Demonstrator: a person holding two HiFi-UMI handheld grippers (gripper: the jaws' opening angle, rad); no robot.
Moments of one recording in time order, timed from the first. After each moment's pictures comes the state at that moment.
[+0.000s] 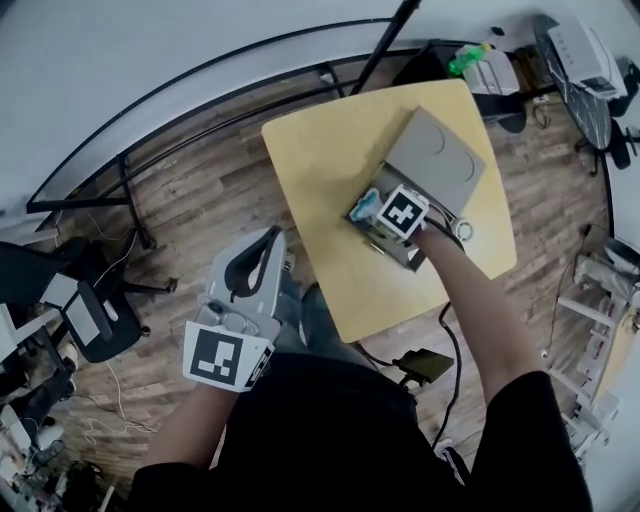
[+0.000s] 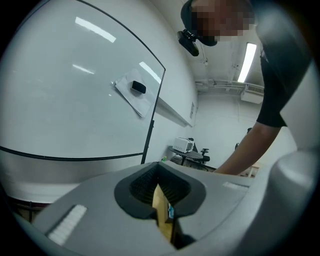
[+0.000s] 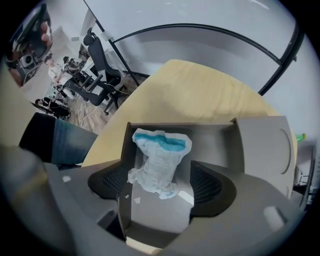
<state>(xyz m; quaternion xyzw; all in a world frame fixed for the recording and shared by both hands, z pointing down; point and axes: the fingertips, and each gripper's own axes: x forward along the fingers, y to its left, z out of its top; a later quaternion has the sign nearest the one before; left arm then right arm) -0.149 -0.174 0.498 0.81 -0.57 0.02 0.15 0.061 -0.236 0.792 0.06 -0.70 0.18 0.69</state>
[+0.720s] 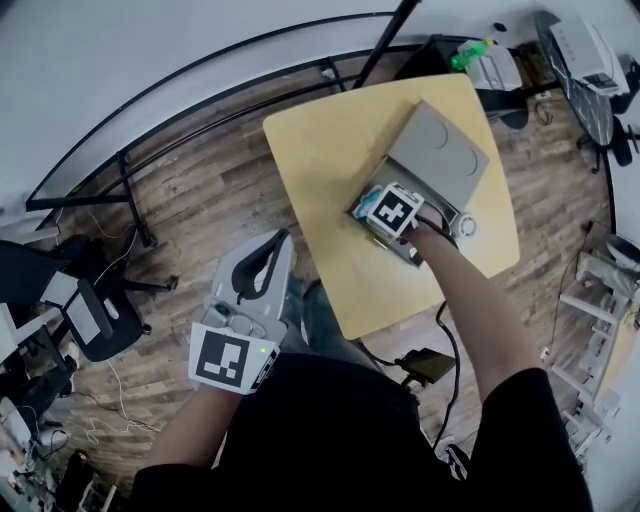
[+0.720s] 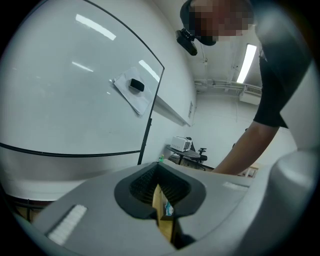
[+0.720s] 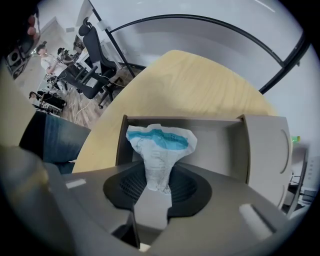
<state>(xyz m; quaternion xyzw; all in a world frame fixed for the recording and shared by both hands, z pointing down) -0.146 -0.156 0.513 0.81 -0.56 0.03 0.16 0.043 -0.227 0.814 0.06 -0.70 0.15 0.70</state>
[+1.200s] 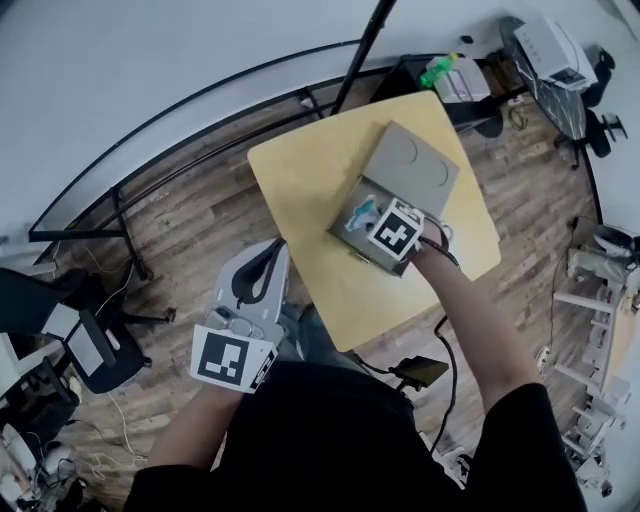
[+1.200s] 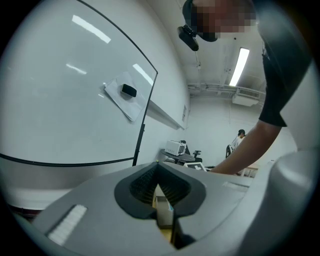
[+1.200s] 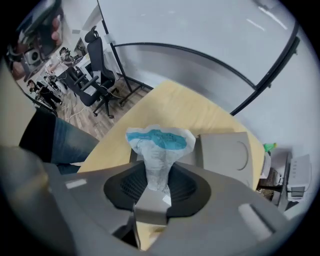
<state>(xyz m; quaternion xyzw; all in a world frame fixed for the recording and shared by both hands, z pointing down) -0.132 -0.167 0.485 0.83 -0.53 0.01 0.14 0.056 -0.245 0.727 0.13 -0.73 0.10 0.67</state>
